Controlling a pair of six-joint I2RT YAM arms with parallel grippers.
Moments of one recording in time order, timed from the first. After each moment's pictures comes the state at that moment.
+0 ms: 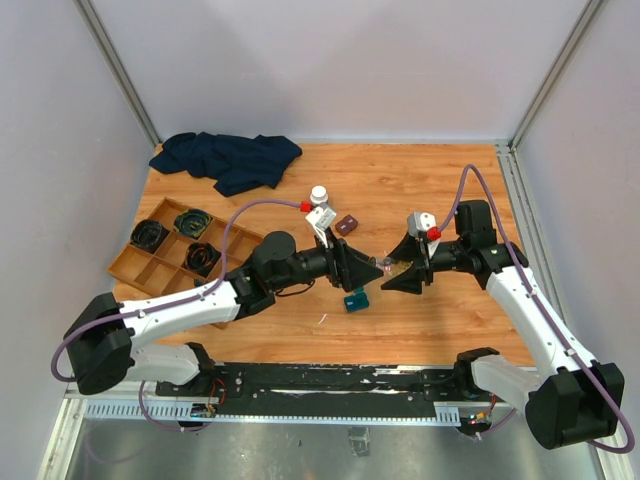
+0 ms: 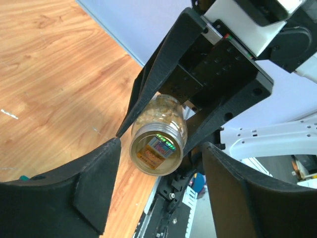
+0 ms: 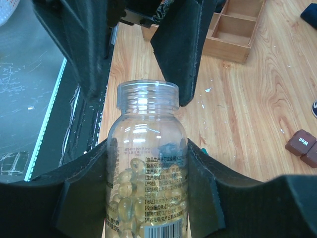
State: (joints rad) left arm -0.98 1.25 0.74 0.49 0.21 -0.66; right arm 0.21 1.05 0.84 -0.64 -1.30 -0.77
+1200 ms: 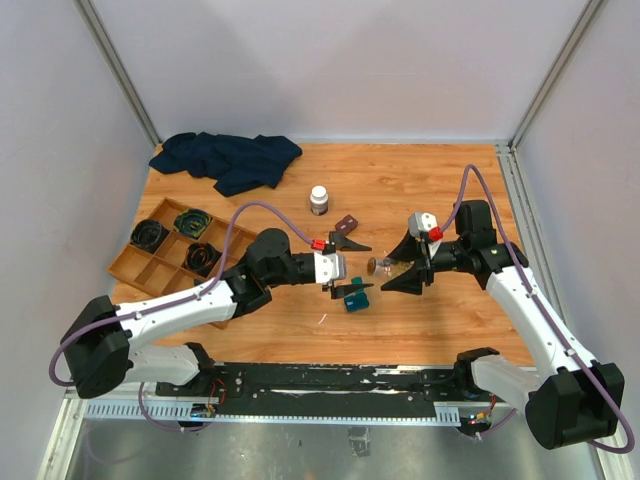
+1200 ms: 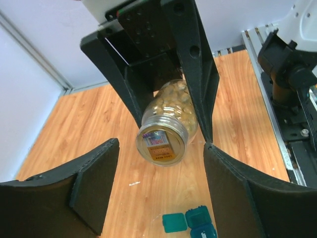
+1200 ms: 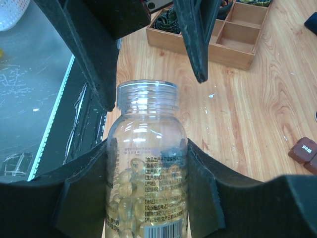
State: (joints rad) left arm -0.94 1.21 0.72 0.51 0.52 0.37; right arm 0.21 1.05 0.84 -0.64 -1.33 -0.77
